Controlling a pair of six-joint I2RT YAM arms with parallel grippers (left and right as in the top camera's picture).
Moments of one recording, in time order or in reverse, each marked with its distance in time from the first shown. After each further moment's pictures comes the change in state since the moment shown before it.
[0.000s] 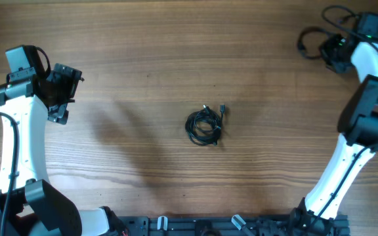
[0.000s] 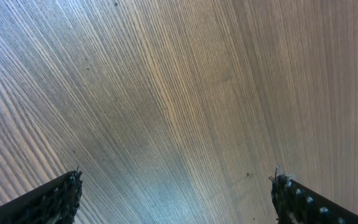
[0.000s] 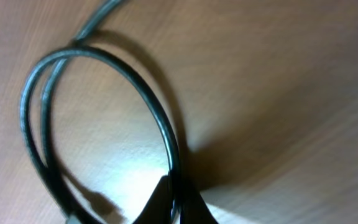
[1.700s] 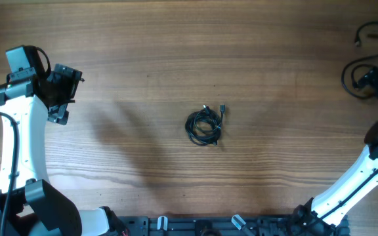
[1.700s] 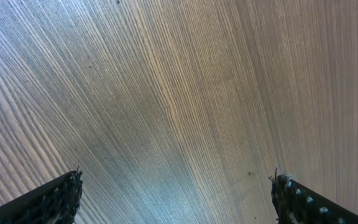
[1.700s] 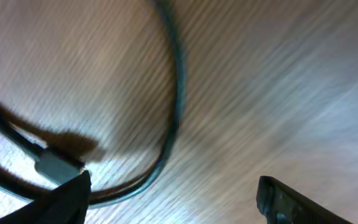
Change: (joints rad) left arm 0.000 0.000 0.000 -0.008 0.000 0.000; right arm -0.275 -0.099 -0.016 -0.446 0.276 -0.402
